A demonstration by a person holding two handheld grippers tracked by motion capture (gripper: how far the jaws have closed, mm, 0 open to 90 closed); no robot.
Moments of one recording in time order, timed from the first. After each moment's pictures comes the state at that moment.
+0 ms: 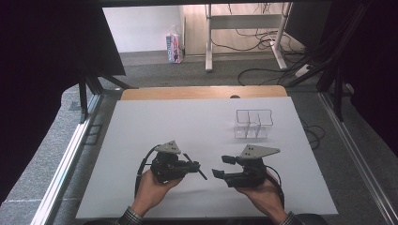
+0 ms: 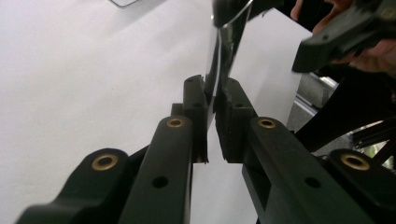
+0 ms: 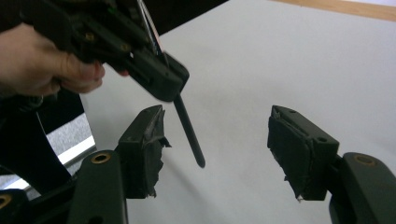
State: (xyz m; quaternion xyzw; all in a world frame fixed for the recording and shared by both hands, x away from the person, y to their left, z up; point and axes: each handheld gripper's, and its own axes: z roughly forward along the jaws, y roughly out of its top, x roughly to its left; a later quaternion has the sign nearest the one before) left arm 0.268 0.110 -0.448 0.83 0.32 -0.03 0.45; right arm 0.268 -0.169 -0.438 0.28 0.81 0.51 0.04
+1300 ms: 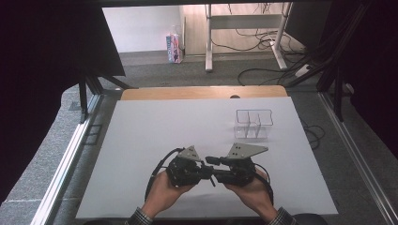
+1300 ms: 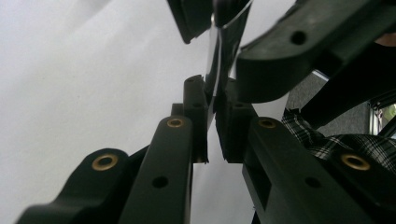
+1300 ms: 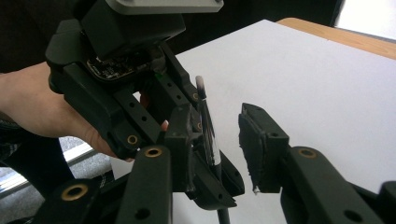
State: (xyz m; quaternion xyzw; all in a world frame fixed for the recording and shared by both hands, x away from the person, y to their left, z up) left arm 0.262 0.066 -0.445 0.87 0.27 -0.02 0.40; right arm 0.264 -0.137 -0.424 0.22 0.82 0.52 0.05
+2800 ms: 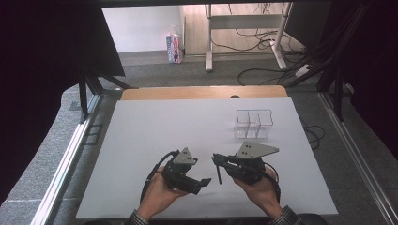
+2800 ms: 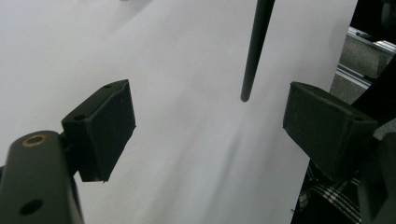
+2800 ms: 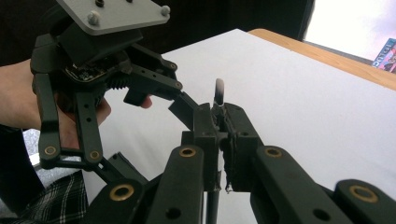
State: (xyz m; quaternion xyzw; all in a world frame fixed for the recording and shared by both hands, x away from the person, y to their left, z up) left arm 0.256 0.079 -0.459 0.87 0.29 0.05 0.40; right arm 0.266 -0.158 -0.420 0.22 0.82 0.52 0.11
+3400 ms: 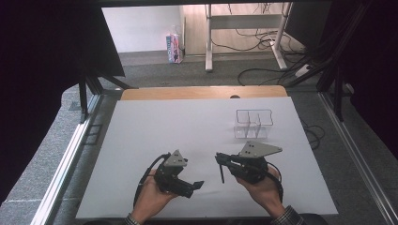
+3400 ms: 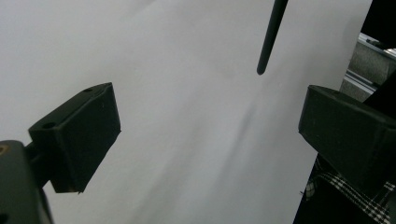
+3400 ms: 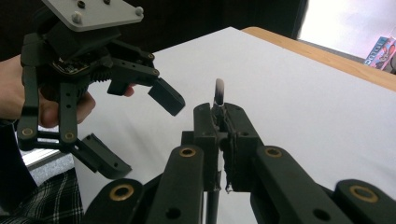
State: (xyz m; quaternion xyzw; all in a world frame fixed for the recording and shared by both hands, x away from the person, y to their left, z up) left arm 0.249 0.100 -0.466 0.86 0.32 0.06 0.40; right arm 0.268 -0.165 -0.420 0.23 0.82 0.52 0.12
